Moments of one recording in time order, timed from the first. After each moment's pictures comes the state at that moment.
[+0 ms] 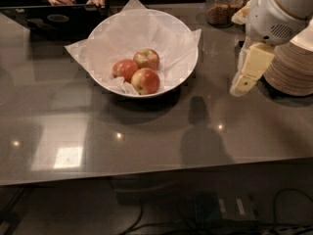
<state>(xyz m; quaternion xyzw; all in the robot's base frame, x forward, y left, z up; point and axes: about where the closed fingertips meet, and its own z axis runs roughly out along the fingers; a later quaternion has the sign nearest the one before) 0.528 -0.181 0.972 -0.63 0.74 -0.03 0.23</state>
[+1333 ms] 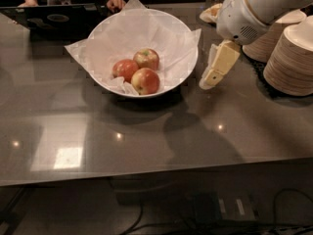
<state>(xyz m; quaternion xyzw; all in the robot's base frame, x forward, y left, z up) 0.562 -0.121 0.964 -0.66 0.68 0.05 0.31</state>
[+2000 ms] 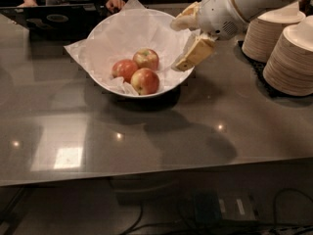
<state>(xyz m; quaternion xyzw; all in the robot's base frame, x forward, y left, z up) 0.566 -0.061 0.980 -0.68 0.62 0.11 0.37</state>
